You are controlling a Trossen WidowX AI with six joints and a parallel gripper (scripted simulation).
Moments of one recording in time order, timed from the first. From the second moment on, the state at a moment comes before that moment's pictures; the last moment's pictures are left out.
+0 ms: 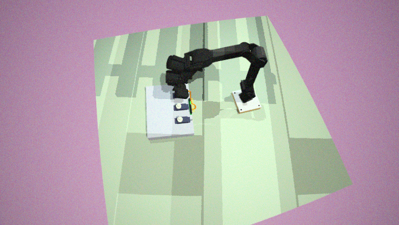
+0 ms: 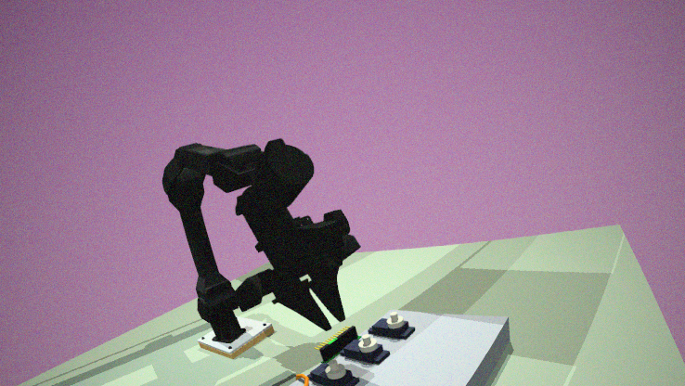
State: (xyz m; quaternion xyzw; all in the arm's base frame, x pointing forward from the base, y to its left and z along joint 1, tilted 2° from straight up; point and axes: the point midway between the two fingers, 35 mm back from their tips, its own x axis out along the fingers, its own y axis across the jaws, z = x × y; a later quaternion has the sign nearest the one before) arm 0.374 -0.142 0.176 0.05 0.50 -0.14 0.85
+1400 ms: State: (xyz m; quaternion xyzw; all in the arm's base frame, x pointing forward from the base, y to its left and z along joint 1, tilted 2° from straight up) arm 0.341 -0.197 0.086 0.13 0.67 -0.15 0.71
